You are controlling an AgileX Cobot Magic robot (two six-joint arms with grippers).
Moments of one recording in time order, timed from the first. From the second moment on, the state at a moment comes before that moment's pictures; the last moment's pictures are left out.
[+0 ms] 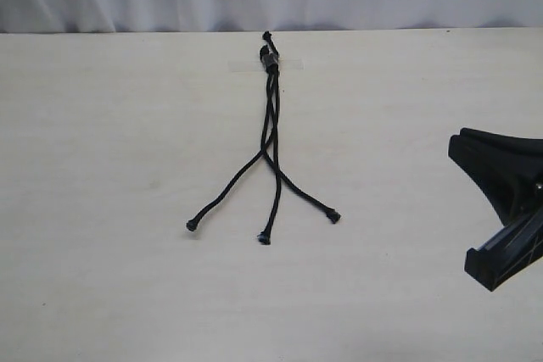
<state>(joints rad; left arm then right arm) -0.21 0.43 -0.26 -0.47 -0.08 0.47 0.49 0.64 -0.27 -0.24 -0.04 0.15</state>
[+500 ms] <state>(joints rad) -0.21 0.15 -0.14 -0.47 -0.09 0.47 0.49 0.64 -0.27 -0.24 -0.04 0.15</state>
